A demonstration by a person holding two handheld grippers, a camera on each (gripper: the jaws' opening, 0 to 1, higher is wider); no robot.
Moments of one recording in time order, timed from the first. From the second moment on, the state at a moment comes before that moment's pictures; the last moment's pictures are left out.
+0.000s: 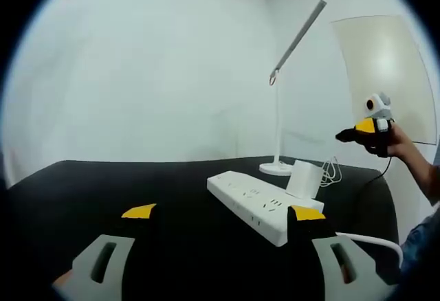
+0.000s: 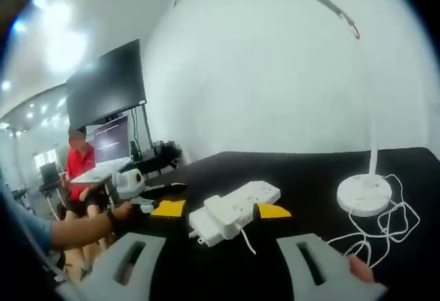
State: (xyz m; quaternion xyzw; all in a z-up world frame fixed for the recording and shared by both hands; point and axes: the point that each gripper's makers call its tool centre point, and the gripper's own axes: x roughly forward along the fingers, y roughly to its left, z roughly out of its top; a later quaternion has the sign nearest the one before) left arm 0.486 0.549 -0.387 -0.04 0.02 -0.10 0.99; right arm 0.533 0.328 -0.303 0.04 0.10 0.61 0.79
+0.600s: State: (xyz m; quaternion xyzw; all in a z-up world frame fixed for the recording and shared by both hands) left arm 0.488 0.563 -0.389 -0.04 0.01 -0.09 0.99; right arm 0.533 0.303 -0.258 -0.01 0.10 0.68 0.73
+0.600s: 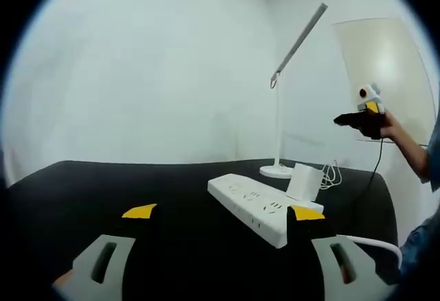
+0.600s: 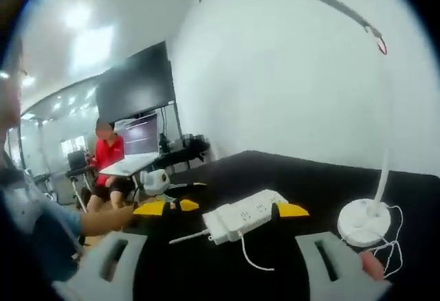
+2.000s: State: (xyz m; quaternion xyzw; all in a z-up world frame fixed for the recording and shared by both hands) left arm 0.488 0.563 -0.390 -0.04 0.01 -0.08 1.00; right arm 0.537 0.269 -0.210 0.05 0.13 0.71 0.70
